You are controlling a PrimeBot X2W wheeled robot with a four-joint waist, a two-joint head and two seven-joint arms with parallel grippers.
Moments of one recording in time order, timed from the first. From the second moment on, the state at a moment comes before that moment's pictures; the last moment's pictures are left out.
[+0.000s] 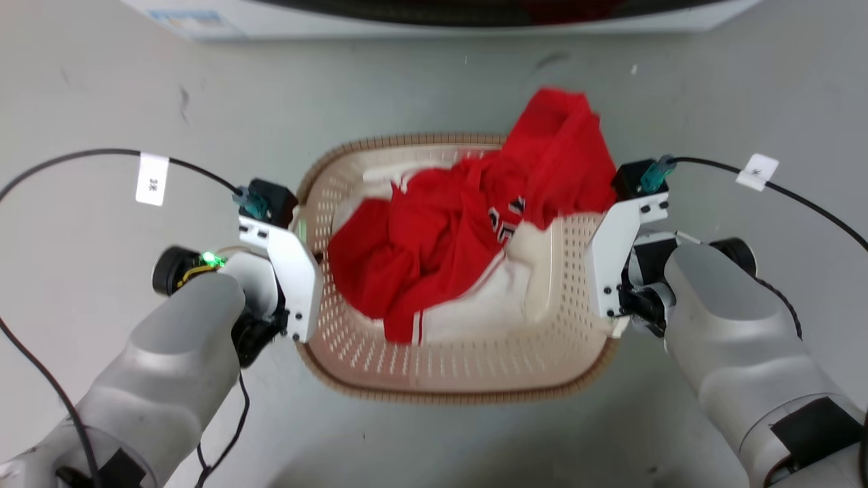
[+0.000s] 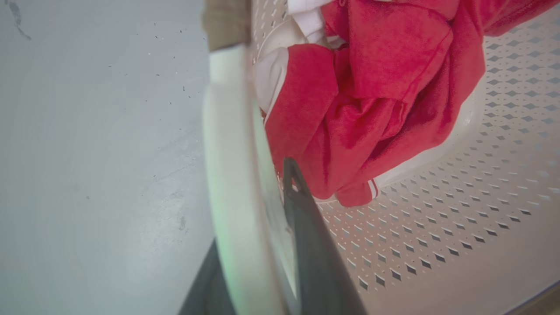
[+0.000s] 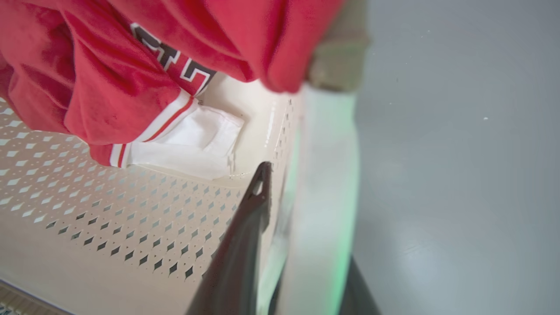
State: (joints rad) left arm -0.92 0.37 -1.06 0.95 -0.97 -0.13 0.16; right arm -0.98 -0.05 0.51 1.29 0.48 0.13 0.32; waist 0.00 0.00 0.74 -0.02
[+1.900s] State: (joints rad) left arm -0.74 0.53 -1.27 0.71 -1.37 -0.13 0.78; right arm -0.77 -0.04 0.70 1.21 0.75 0.13 0.93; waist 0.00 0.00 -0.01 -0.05
